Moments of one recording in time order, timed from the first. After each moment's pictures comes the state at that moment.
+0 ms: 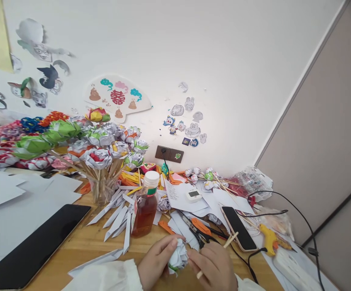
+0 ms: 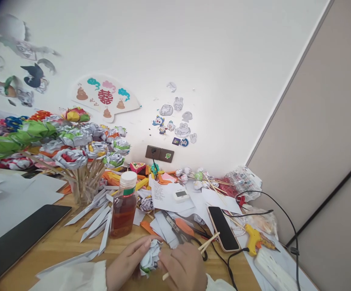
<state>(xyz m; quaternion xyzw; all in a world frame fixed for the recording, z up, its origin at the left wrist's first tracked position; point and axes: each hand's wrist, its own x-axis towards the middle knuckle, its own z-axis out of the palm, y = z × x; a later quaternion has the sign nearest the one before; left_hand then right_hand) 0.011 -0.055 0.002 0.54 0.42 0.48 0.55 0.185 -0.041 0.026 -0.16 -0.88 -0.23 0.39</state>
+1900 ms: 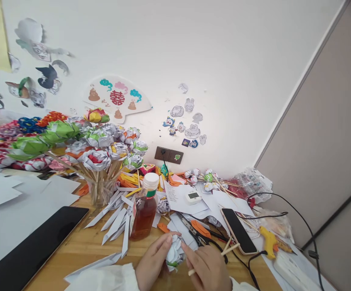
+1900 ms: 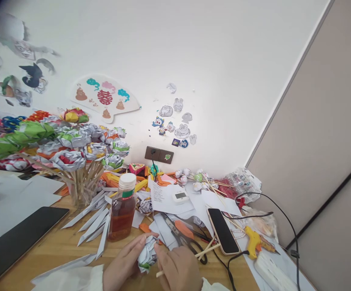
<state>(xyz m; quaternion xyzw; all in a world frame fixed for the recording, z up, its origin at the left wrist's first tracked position) 0.010 -0.052 -0.004 0.50 0.42 0.54 0.54 0.180 -0.035 0.013 -0.18 -0.90 -0.23 0.32</state>
